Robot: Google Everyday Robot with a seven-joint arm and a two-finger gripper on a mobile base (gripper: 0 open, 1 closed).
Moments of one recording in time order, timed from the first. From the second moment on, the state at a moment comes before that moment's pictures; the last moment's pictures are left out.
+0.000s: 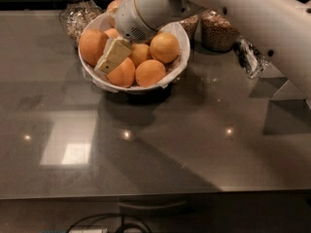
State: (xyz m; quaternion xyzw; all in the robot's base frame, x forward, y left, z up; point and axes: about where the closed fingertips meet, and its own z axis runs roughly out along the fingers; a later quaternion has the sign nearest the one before) arm 0.605 0.108 0.964 -0.66 0.60 0.17 0.42
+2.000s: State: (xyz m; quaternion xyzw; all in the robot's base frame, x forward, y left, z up) arm 0.641 0.149 0.936 -0.68 0.58 0.21 0.40
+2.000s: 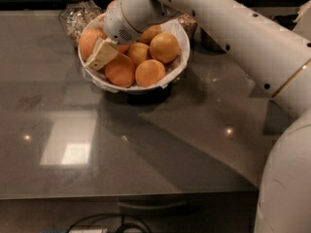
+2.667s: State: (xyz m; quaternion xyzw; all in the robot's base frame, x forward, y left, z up) arm 0.646 0.150 0.927 -0.67 0.58 0.23 0.40
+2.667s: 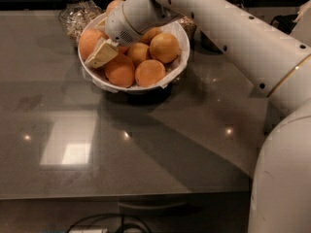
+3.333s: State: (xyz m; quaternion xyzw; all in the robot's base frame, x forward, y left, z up) arm 0.646 0.150 0.927 -0.67 0.58 0.23 0.40
